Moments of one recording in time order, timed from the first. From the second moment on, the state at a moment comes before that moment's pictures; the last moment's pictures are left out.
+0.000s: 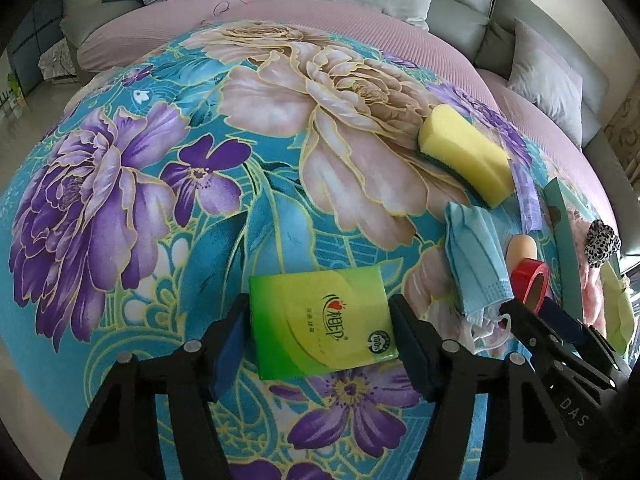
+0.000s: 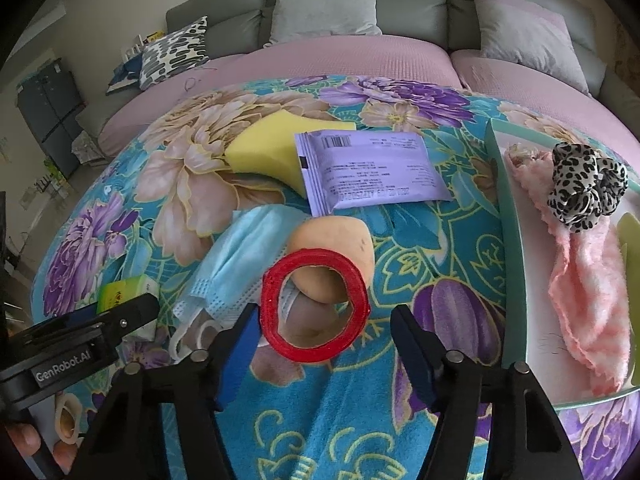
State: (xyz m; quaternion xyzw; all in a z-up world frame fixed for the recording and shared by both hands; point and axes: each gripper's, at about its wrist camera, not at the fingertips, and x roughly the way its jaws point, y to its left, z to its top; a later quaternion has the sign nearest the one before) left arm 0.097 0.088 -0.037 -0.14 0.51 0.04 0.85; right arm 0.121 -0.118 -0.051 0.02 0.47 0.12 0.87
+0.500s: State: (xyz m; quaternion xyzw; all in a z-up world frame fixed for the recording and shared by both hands) left arm 0.094 0.091 -0.037 -0.14 0.51 0.04 0.85; right arm 0.121 -0.118 -0.051 0.03 0.47 0.14 0.87
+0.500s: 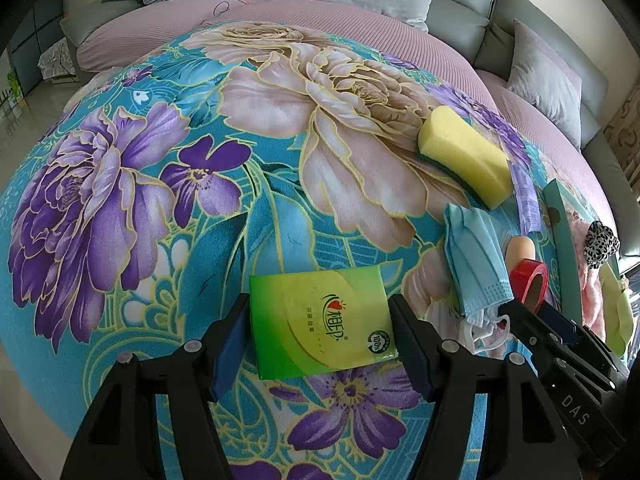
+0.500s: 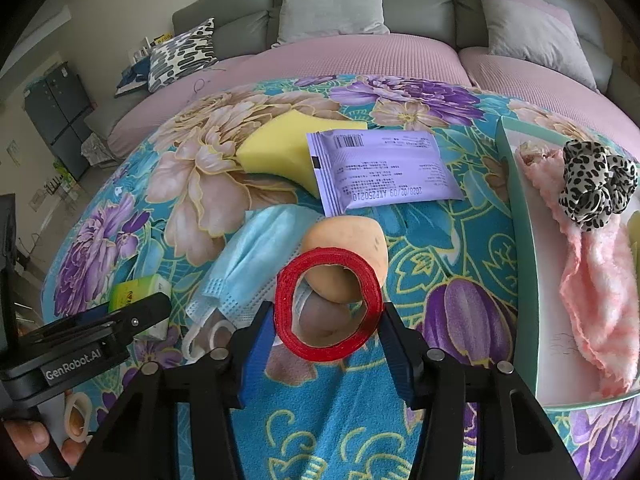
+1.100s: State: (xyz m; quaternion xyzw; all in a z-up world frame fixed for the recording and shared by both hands) left arm 0.087 0.087 -0.004 -0.14 0.47 0.03 0.87; right arm 0.110 -0.129 -0.017 0.05 0.42 0.14 0.89
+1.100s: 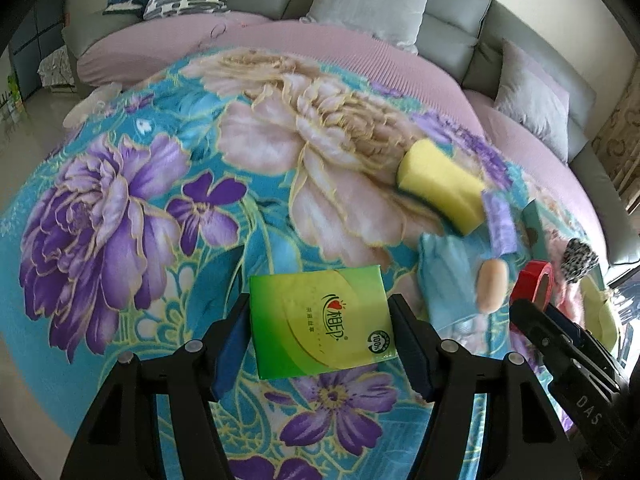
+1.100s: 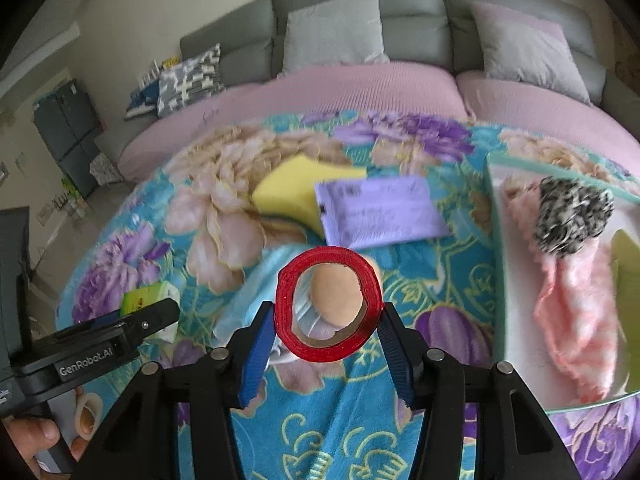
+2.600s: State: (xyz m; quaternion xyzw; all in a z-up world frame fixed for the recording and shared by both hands) left arm 0.137 -0.164 0.044 0.02 0.43 -0.21 0.88; right arm 0.085 -0.340 0.001 0.22 0.37 -0.06 0.90
